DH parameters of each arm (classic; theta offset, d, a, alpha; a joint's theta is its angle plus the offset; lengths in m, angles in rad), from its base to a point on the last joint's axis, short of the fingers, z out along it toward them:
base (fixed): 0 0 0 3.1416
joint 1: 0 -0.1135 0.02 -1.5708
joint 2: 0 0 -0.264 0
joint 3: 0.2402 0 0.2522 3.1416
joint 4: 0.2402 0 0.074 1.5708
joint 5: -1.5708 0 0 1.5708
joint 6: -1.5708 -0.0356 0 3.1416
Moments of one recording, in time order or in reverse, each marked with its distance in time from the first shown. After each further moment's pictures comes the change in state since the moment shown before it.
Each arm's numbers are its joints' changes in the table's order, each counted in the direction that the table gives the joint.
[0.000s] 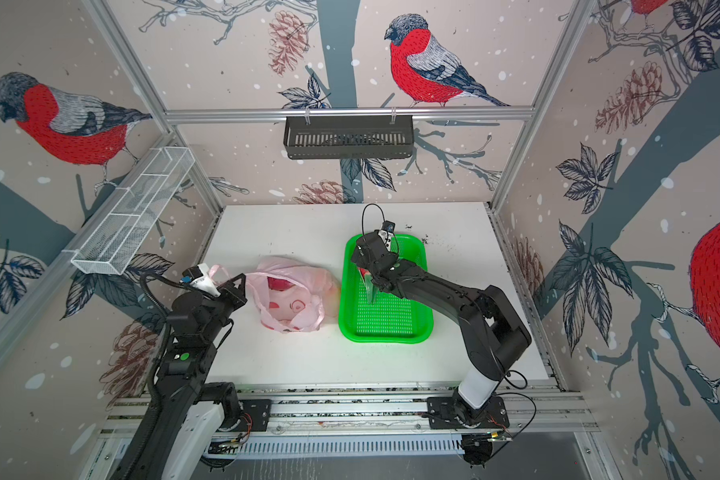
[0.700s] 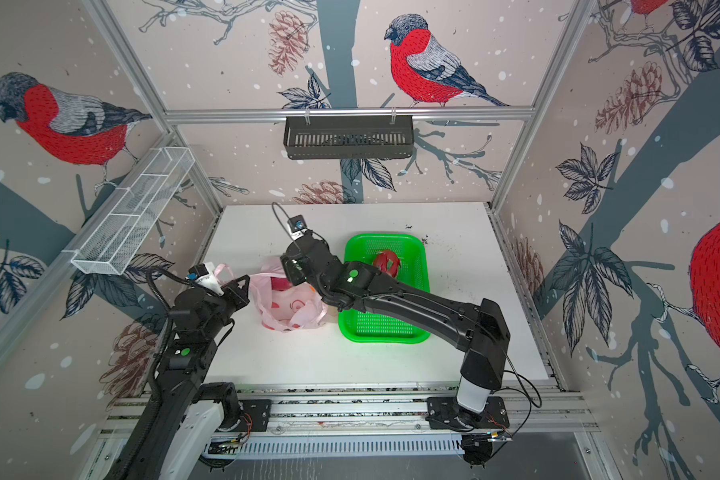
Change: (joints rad) left arm 0.000 -0.040 0.018 0.035 -0.048 -0.041; right arm -0.442 -0.100 0.527 0.248 0.013 0.465
